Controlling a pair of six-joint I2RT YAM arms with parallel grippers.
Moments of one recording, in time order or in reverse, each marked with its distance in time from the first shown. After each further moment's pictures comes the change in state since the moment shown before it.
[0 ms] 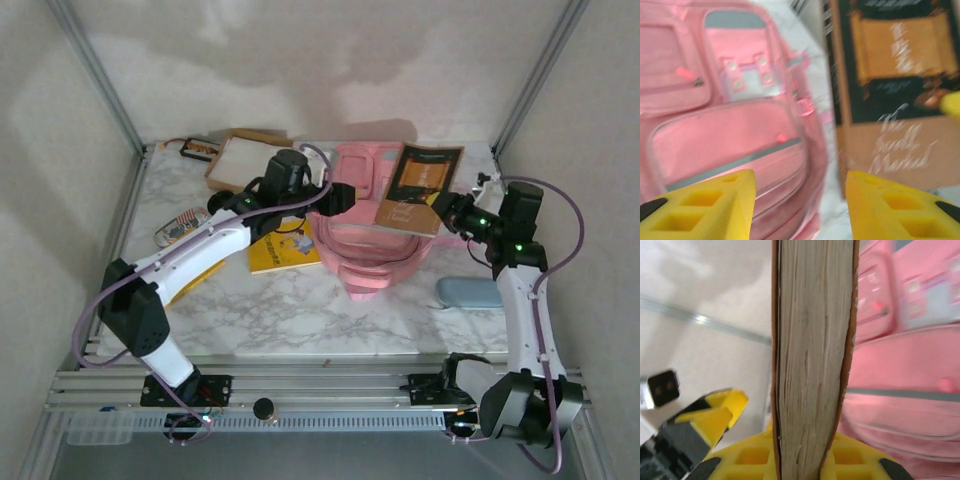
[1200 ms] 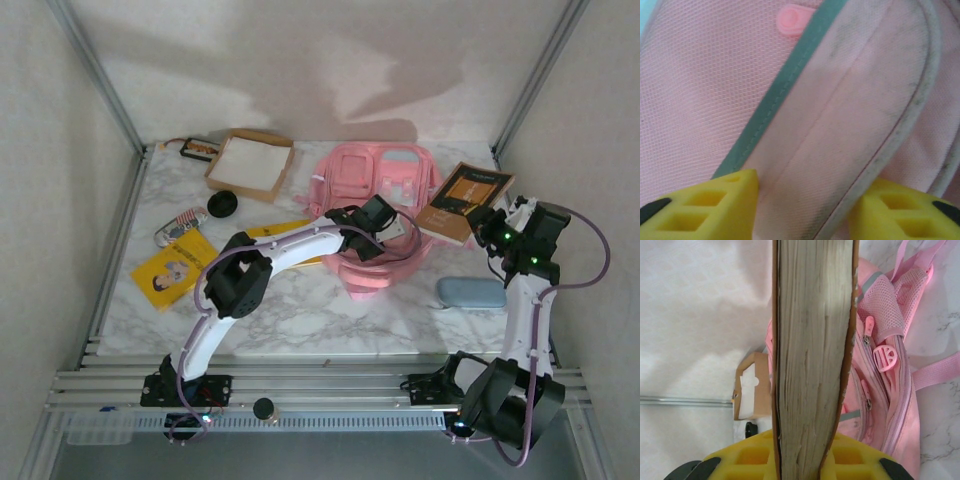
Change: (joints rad) left arm -0.213 0.620 0.452 -0.334 -0.399 0.738; right arm -0.241 -0.022 -0.118 0.015 0.083 0.014
